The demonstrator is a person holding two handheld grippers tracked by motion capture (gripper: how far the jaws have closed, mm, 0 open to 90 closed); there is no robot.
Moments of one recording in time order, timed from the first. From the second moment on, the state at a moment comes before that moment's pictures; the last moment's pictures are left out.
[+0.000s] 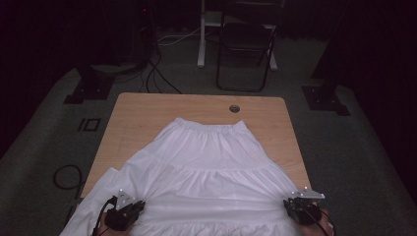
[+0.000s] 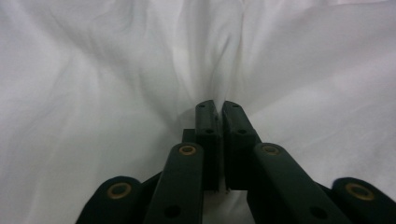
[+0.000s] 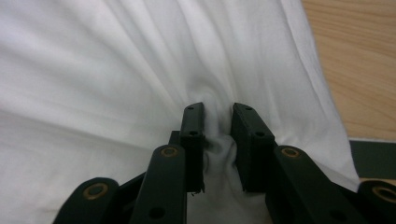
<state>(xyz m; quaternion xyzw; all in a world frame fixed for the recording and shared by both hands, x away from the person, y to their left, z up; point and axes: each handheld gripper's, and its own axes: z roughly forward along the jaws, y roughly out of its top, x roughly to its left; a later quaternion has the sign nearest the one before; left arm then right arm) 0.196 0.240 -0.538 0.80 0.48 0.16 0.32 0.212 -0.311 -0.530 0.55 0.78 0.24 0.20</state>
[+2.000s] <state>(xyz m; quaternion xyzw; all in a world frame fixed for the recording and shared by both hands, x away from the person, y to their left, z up) 0.281 0.248 -0.543 0.75 0.53 0.23 0.31 0.273 -0.281 -0.542 0.51 0.78 0.30 0.22</state>
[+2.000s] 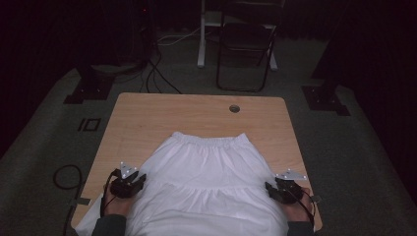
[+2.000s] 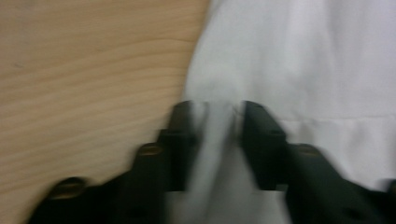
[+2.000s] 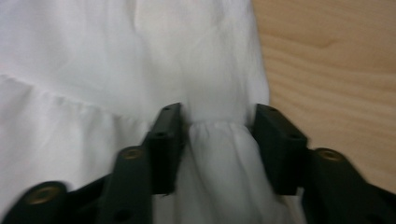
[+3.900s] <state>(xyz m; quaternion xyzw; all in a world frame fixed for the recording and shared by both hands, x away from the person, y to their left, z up) 0.333 0.270 -0.493 0.73 0.51 0.17 0.42 0.322 -0.282 -0.519 0.54 0.75 0.29 0.24</state>
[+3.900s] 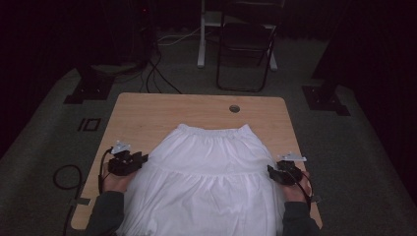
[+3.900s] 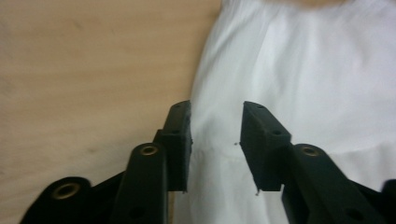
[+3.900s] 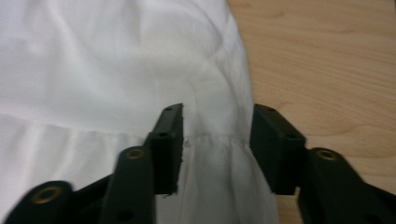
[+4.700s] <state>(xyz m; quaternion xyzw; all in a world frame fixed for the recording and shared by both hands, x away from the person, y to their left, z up) 0.283 0.269 -0.537 0.78 0.51 0.18 0.31 0.290 -0.309 -0.530 0.52 0.78 0.27 0.20</state>
